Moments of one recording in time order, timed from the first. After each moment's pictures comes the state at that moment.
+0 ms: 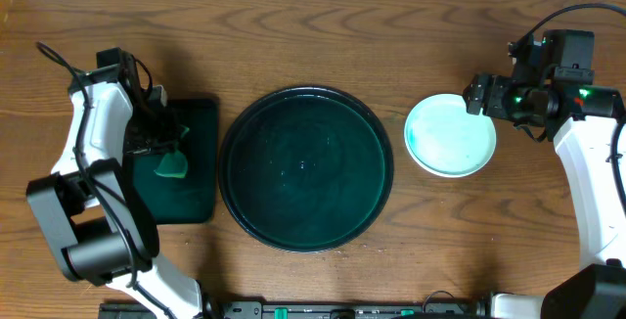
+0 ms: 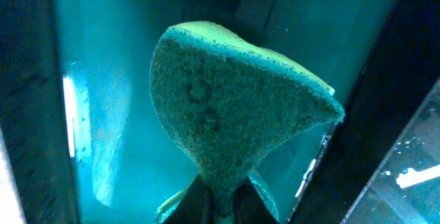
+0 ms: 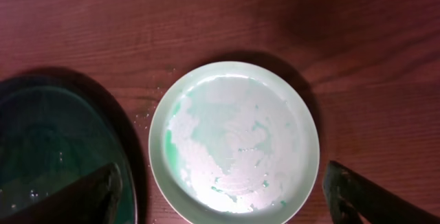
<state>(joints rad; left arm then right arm) 0.29 1.86 1.35 -1.06 0.07 0.07 -0.10 1.52 1.28 -0.82 -0.21 0.12</state>
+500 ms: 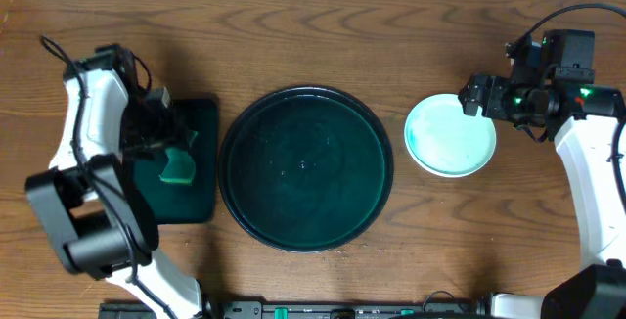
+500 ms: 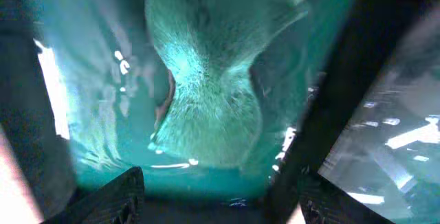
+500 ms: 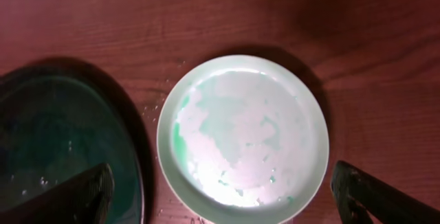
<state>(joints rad) 0.29 1.89 1.48 -1.27 0.10 0.10 -0.10 1.52 1.30 -0.85 -0.25 0.10</state>
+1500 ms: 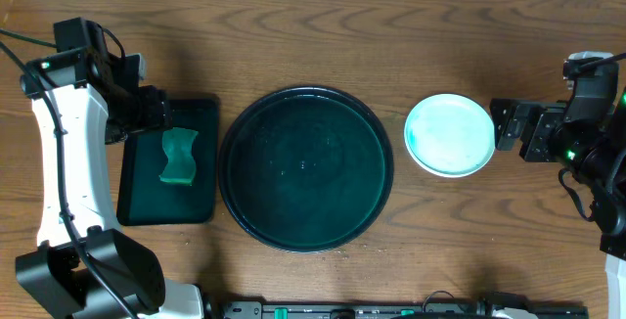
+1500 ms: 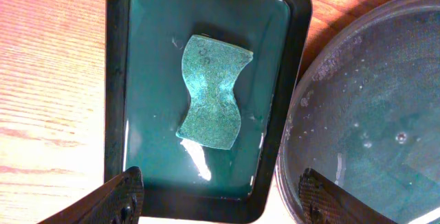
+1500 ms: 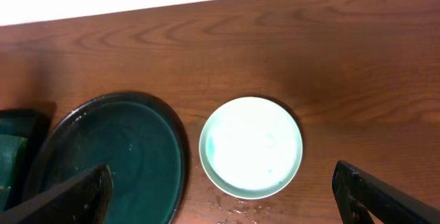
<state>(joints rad) 0.29 1.65 1.55 -1.28 0.10 0.10 -0.10 1.06 1.42 -1.07 -0.25 0.07</state>
